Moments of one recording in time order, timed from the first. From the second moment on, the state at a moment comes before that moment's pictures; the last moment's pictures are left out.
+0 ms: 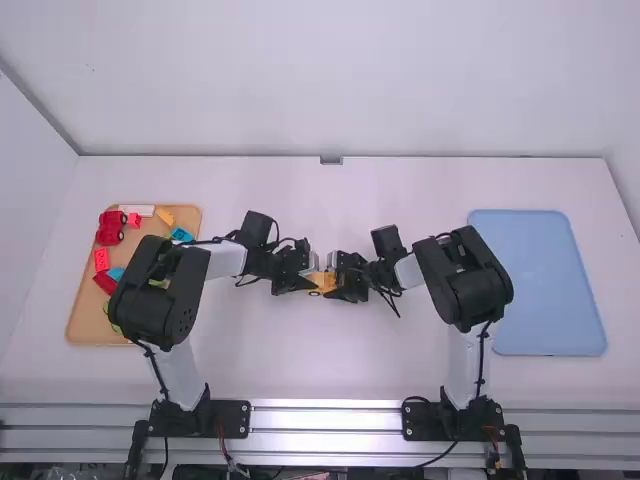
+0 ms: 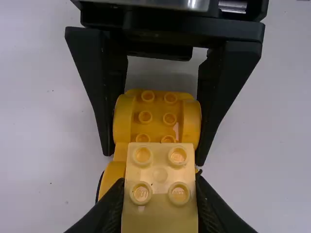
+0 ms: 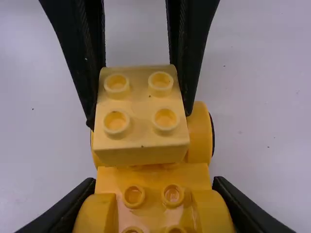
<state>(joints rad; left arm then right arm) -0.23 1.89 0.89 -0.18 0.84 1.07 0.36 2.11 0.82 0.25 -0.92 -0.92</state>
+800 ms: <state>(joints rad) -0.23 1.89 0.89 -0.17 0.84 1.07 0.36 2.11 0.82 0.25 -0.92 -0.92</state>
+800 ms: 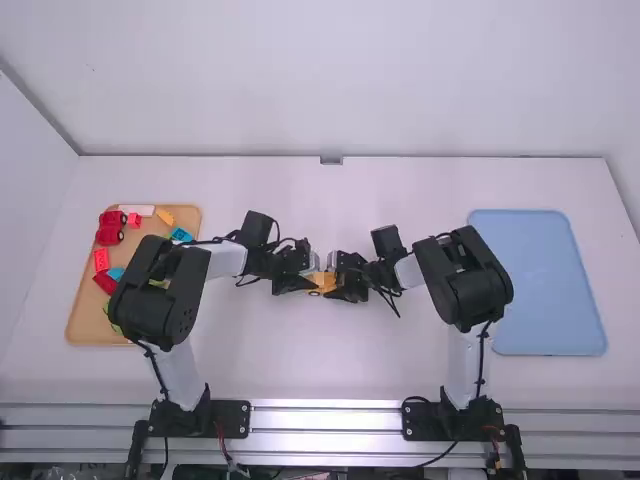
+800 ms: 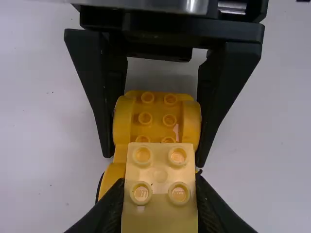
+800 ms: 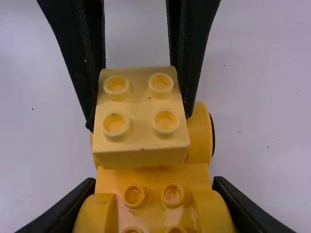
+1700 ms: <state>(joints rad) -0.23 1.89 0.89 -0.17 0.83 1.09 0.36 2.11 0.82 0.25 -0.93 -0.92</state>
